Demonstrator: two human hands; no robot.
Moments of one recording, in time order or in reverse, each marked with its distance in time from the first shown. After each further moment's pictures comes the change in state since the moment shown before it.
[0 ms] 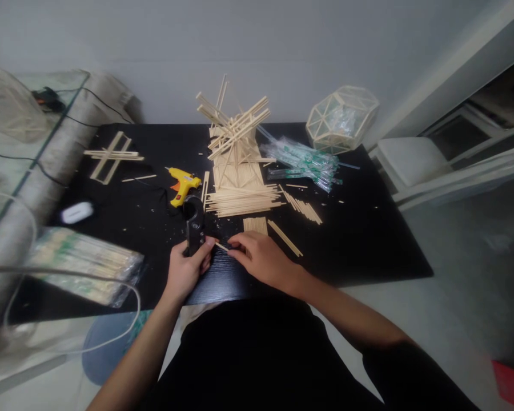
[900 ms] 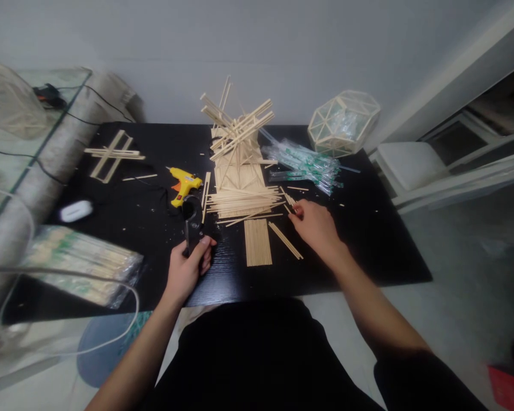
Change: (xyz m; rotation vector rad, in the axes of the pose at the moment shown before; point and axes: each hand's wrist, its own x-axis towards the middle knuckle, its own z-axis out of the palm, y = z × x) left_hand 0.001 0.002 0.004 -0.094 -0.025 -0.013; right_hand 0.002 0.079 -0.083 -0.552 0.299 0.437
